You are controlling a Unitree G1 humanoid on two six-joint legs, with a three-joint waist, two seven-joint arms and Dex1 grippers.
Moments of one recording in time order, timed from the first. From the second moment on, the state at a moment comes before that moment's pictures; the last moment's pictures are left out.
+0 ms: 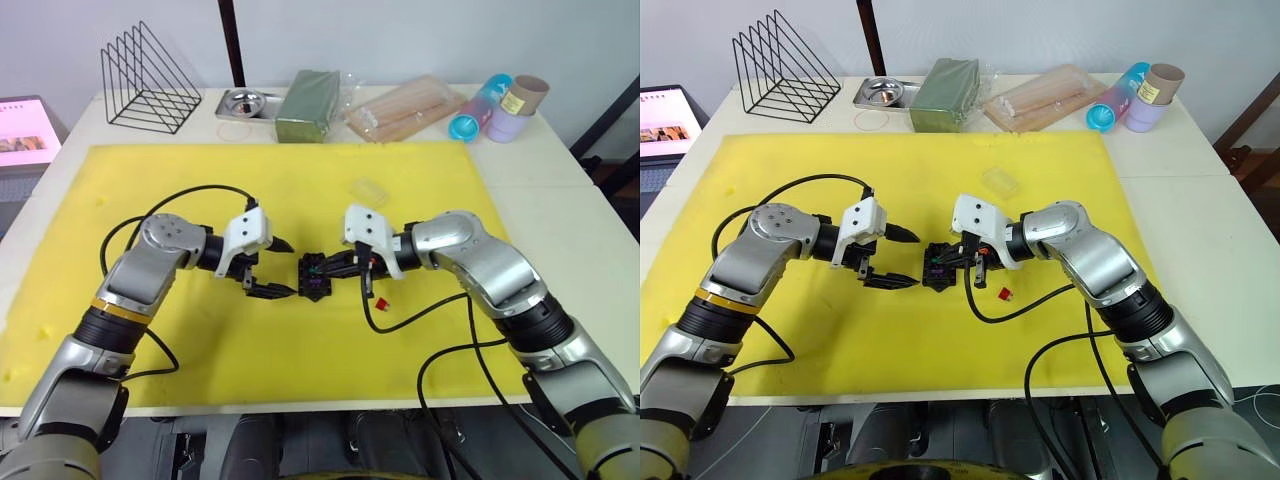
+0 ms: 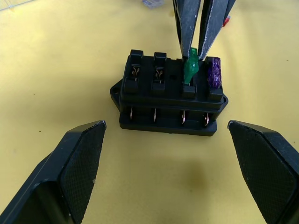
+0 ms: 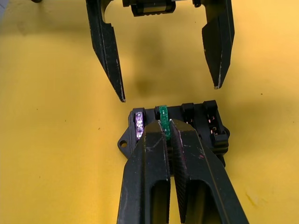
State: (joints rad) left arm -0.62 0.67 -0.26 0.07 -0.23 0.38 -1.28; right arm -0.73 -0.61 0.42 -0.18 0.29 0.69 1.06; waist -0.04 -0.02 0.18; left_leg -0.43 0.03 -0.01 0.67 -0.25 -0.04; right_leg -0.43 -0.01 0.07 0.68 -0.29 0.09
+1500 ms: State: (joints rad) left arm -0.62 0.64 -0.26 0.08 -0.20 0.34 -1.27; right arm -0.79 -0.61 0.41 -0.20 0.30 0.82 1.08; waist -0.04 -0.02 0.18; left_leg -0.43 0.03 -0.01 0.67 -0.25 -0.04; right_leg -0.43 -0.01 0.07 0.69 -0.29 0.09
